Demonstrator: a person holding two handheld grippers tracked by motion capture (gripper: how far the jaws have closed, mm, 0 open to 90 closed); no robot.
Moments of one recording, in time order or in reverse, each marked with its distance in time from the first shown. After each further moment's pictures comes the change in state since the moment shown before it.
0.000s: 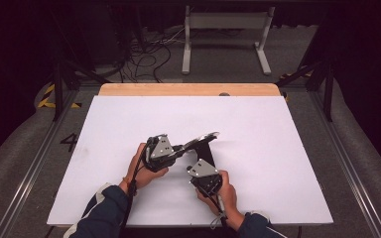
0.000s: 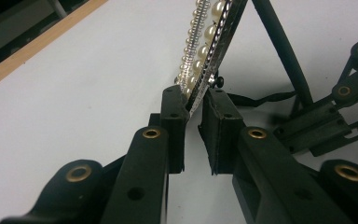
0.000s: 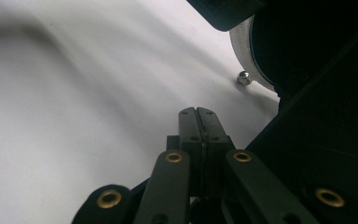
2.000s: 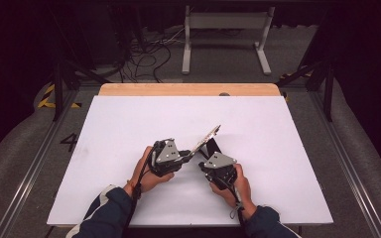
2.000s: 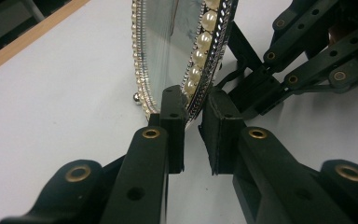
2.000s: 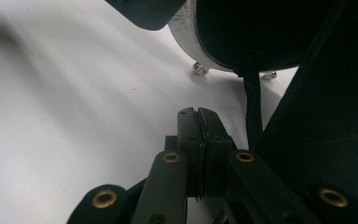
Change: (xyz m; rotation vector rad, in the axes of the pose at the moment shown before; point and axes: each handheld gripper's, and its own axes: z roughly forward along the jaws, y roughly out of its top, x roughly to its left) left arm -0.018 0.009 0.006 -0.014 -0.065 0.009; right arm -0.046 -0.015 -0.008 0.016 0.076 0.029
